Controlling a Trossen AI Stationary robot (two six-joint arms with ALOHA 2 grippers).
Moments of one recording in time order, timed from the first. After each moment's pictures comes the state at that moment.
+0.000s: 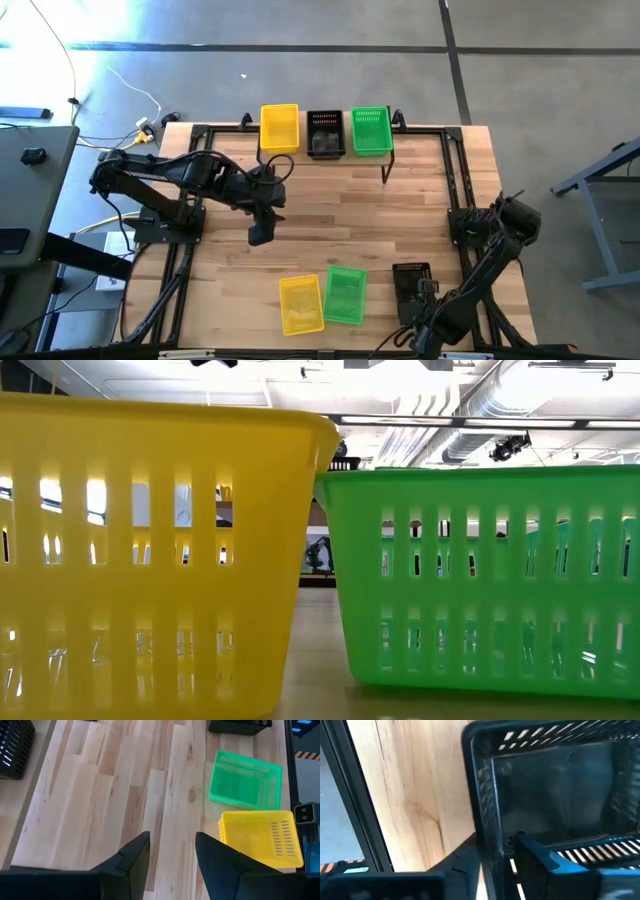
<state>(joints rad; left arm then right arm) -0.05 1.38 1.50 -1.08 -0.12 -0.26 0.97 1.85 1.25 -0.95 0.02 1.05</state>
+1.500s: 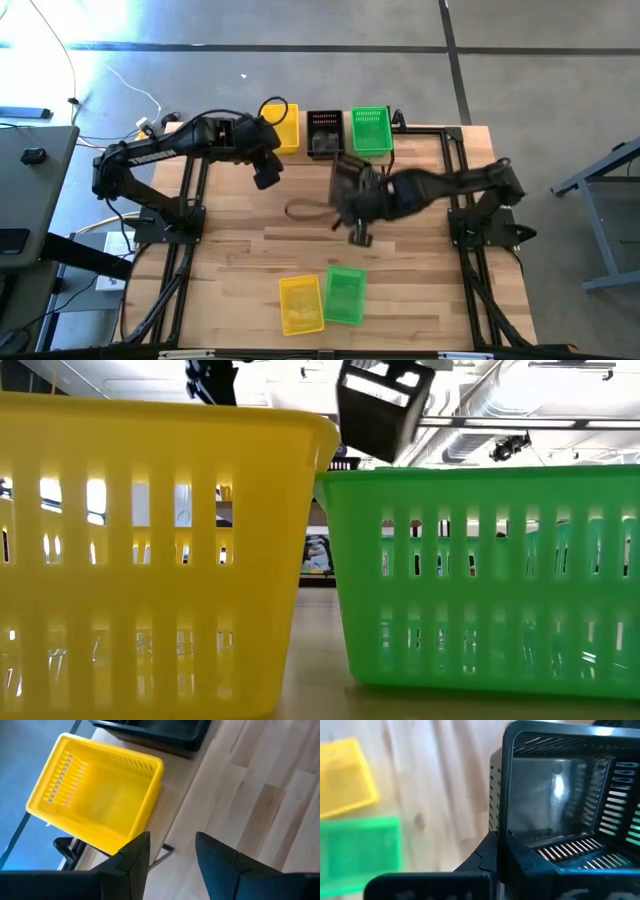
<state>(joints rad) 0.35 1.38 1.50 -1.16 -0.33 -0.08 0.23 1.75 1.88 -1.31 0.34 0.33</state>
